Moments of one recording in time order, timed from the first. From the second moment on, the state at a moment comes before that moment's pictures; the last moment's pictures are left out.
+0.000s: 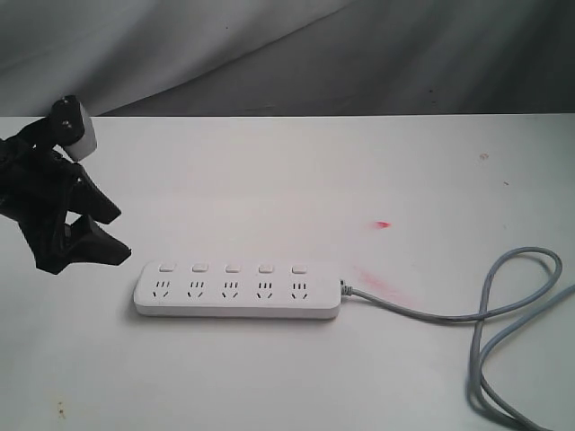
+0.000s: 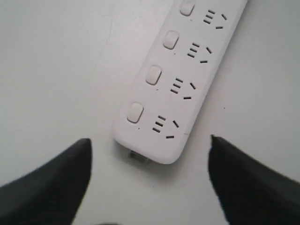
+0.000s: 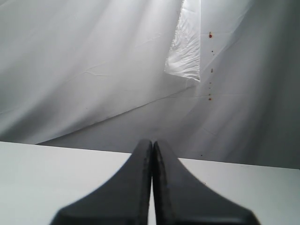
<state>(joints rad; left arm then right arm) 0.12 1.68 -1.03 -0.71 0.92 1.55 0.15 0.01 0.00 0.10 -0.04 -0.12</state>
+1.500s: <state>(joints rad) 0.11 1.96 -1.03 -0.79 0.79 2.07 0.15 0.01 0.00 0.10 -0.04 -0.12</state>
